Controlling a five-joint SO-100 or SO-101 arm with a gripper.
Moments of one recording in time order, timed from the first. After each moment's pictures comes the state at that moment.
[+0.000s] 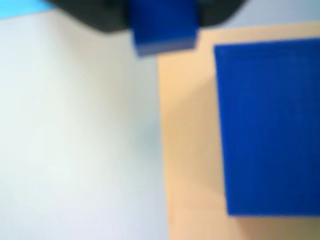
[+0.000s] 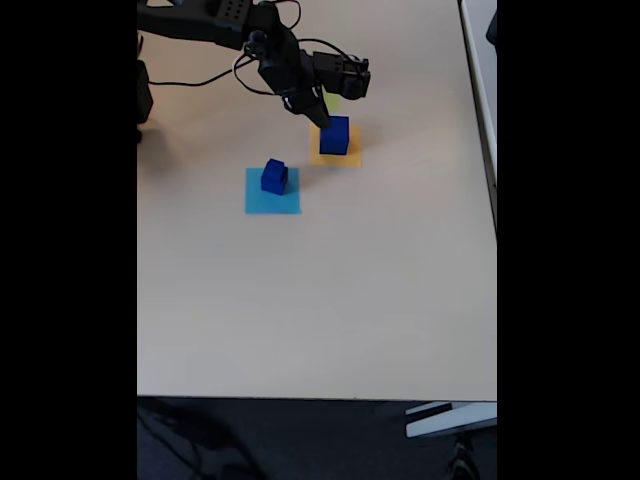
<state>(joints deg) 13.0 84.6 87.3 53.5 74.8</state>
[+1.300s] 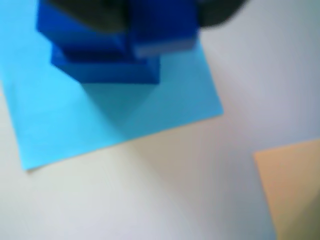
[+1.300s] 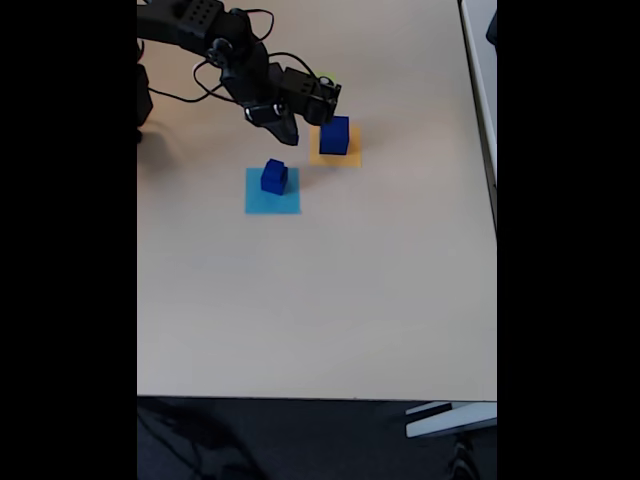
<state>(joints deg) 20.6 98.1 101.6 55.0 78.6</state>
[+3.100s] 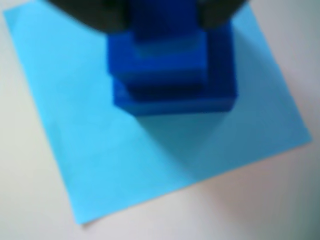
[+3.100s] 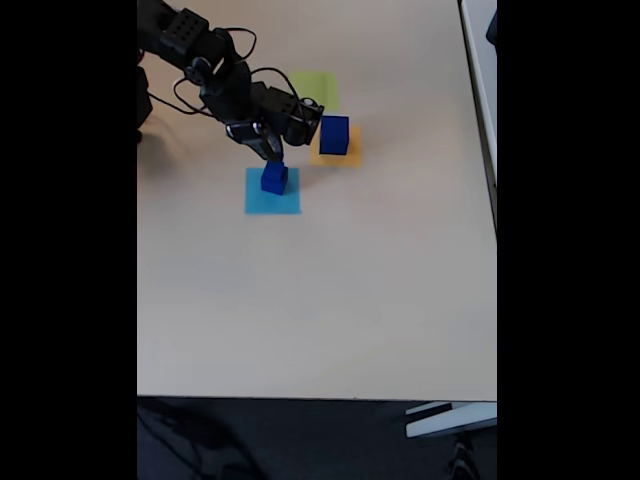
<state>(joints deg) 25.9 103.8 115.8 45.8 78.5</state>
